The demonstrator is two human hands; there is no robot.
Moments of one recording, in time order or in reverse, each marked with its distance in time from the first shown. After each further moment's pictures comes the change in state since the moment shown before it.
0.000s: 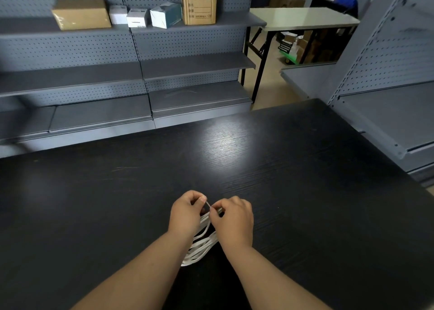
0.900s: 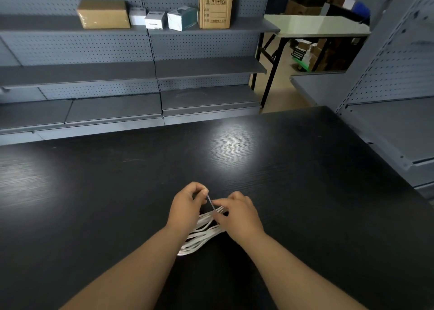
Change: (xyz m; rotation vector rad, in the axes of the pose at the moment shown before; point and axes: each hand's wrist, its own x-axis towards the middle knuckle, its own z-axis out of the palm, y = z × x) left_hand -0.009 -0.001 -0.006 0.027 -0.012 0.211; right_hand 0.010 0.015 -0.031 -0.073 -0.332 -0.198
